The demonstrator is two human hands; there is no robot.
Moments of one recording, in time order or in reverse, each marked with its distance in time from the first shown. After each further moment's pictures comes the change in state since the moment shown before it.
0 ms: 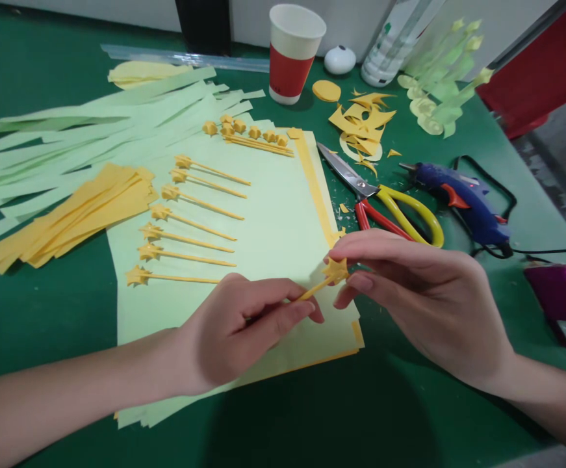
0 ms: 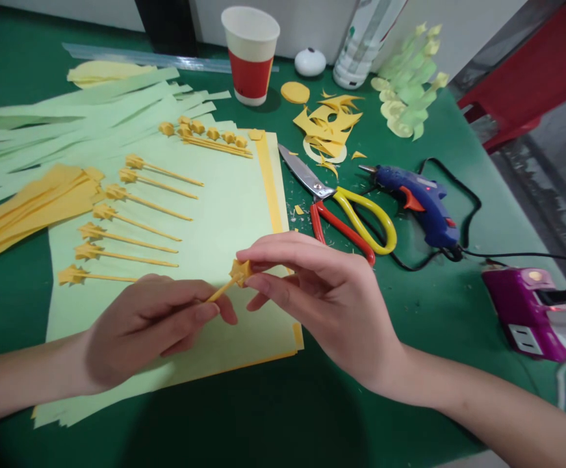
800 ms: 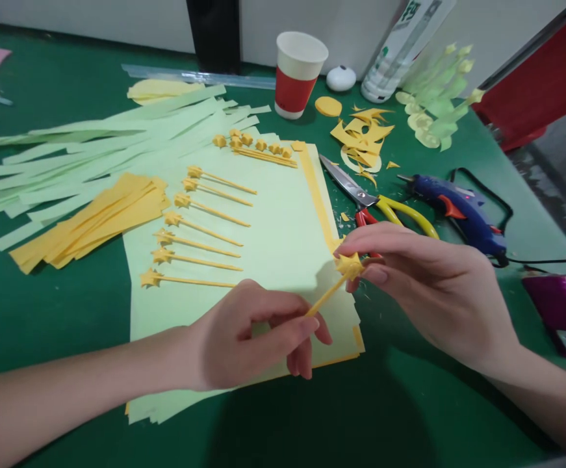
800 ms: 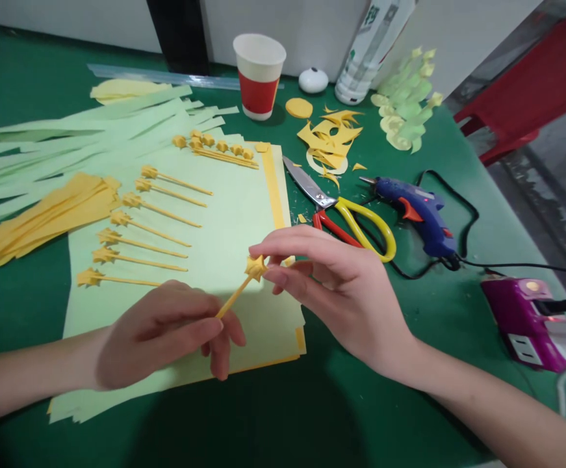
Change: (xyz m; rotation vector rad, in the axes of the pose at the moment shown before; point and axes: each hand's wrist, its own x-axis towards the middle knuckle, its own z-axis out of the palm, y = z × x) left_hand 0.000 0.001 -0.002 -0.183 -0.157 0.025; right_hand 0.007 -0.006 -0.010 -0.171 -0.031 -0.073
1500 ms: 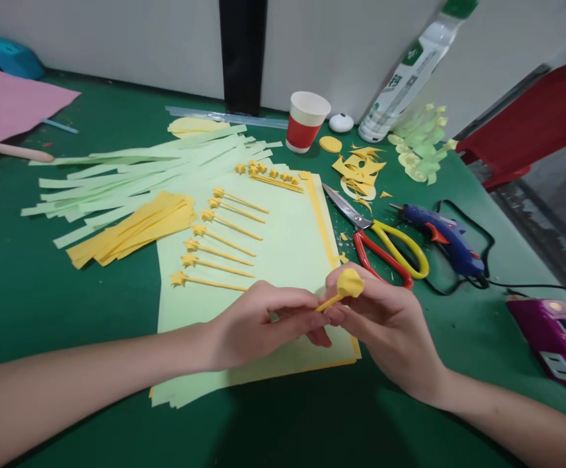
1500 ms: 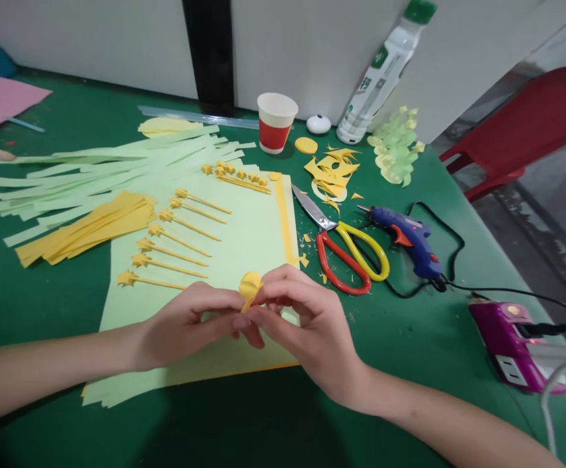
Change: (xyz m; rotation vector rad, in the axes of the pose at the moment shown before) left_hand 0.005 -0.012 -0.001 0.071 0.038 0.252; right_hand -0.012 0.006 0.032 0.144 -0.003 0.010
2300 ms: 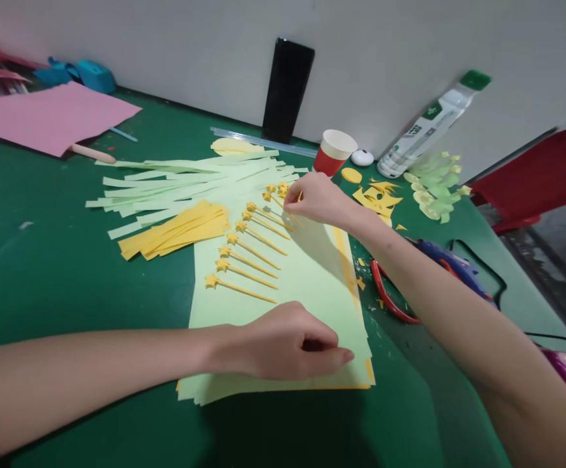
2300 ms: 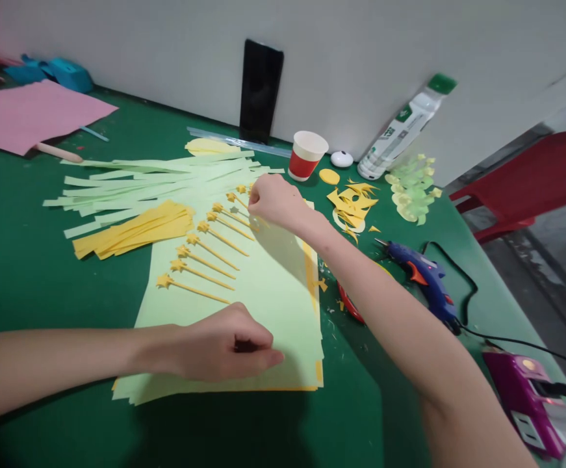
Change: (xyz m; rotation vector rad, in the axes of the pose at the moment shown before) left_hand -0.004 0.001 0.000 0.237 -0.069 0.187; right_hand 0.179 -0.013 0.019 -1.091 -0.306 -0.050
